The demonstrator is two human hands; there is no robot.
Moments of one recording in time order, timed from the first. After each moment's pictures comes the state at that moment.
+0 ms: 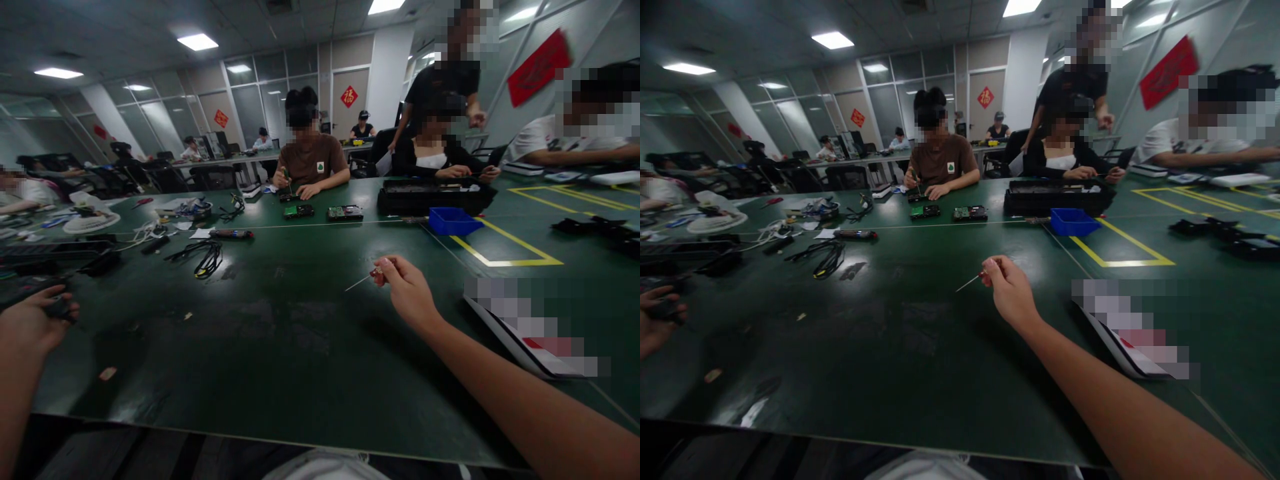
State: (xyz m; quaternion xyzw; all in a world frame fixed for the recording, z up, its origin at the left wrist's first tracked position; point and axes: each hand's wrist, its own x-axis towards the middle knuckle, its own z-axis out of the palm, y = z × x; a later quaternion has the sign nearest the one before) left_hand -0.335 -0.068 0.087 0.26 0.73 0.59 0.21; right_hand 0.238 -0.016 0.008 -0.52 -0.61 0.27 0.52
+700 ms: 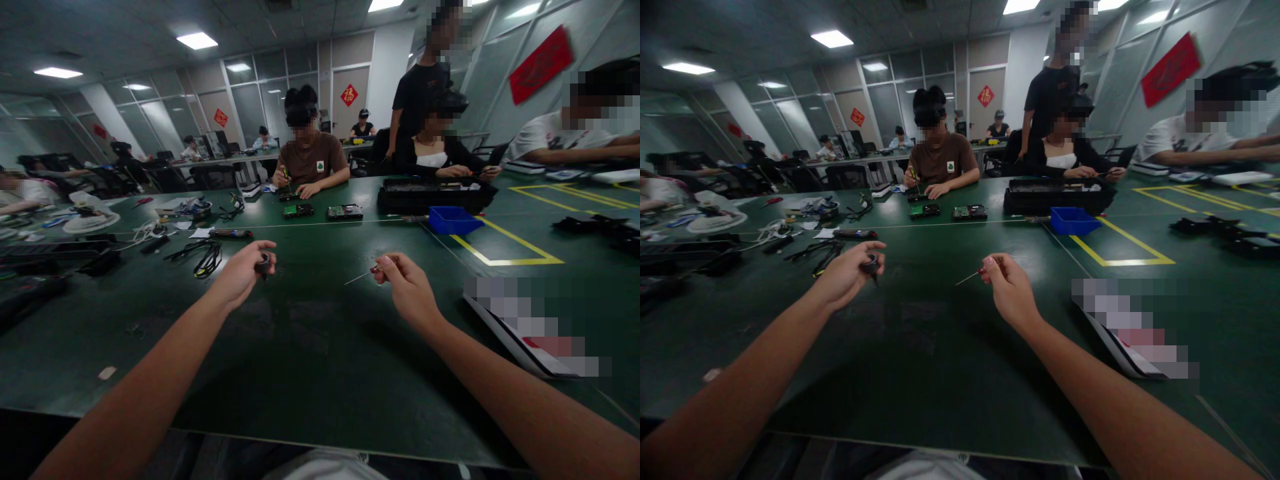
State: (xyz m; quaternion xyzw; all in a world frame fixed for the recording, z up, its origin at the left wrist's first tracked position) left_hand -0.068 0.004 0.068 0.50 0.48 0.52 0.51; right_hand 0.234 -0.021 0.016 -0.51 -0.59 0.29 0.55
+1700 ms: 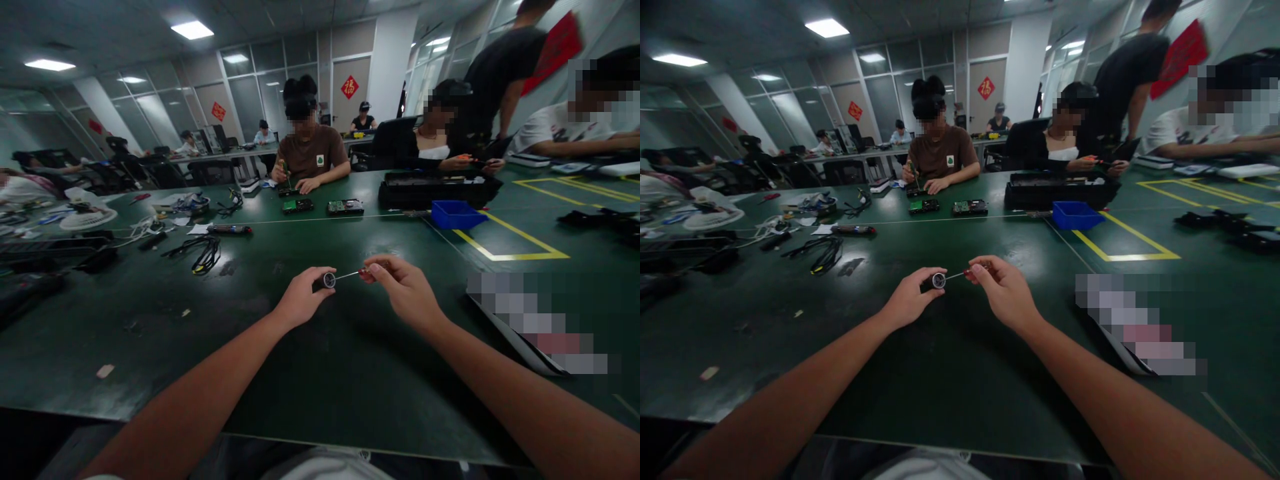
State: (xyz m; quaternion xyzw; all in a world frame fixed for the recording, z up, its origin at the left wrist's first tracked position) left_hand 0.006 0.000 -0.008 0.78 0.45 0.35 0.28; right_hand 0.230 -0.024 0.011 -0.45 -0.63 0.35 0.53
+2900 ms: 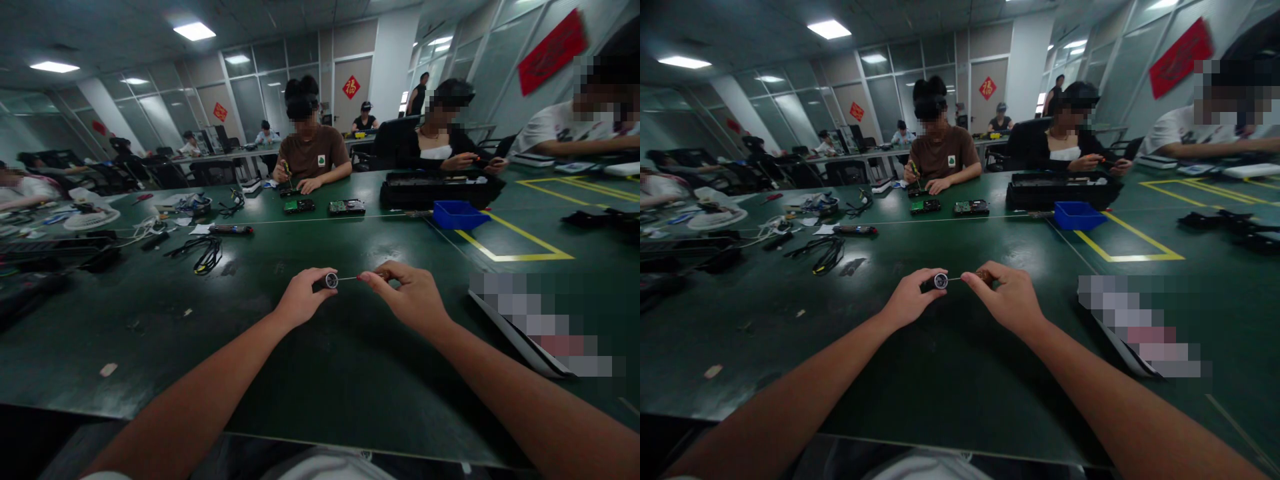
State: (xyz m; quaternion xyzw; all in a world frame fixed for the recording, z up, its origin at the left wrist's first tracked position) left_hand 0.003 -0.001 -0.006 0.80 0.44 0.34 0.24; right_hand 0.231 -0.036 0.023 -0.52 -0.72 0.11 0.44
